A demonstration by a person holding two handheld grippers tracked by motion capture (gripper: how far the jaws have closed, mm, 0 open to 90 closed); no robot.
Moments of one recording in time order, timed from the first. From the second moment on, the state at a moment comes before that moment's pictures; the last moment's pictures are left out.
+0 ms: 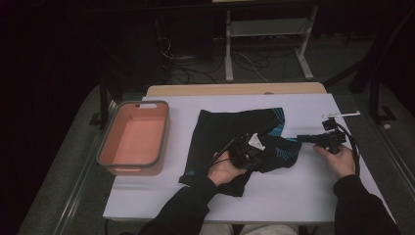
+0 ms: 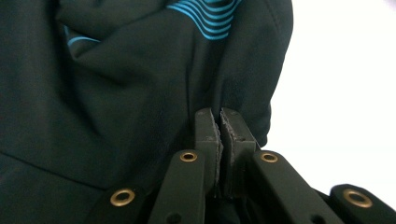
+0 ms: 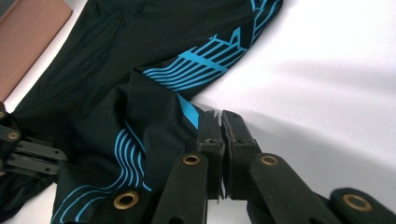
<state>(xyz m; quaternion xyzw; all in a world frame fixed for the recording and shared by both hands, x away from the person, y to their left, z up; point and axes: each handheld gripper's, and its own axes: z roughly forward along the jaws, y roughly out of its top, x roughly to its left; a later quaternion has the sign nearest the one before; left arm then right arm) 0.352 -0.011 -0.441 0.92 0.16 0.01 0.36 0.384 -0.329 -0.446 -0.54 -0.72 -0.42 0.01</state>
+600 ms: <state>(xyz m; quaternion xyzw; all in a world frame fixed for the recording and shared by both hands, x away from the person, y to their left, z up) 0.377 0.021 -0.450 0.89 0.26 0.02 0.38 0.382 -0.321 -0.445 -0.54 -0.74 -0.41 0.00</state>
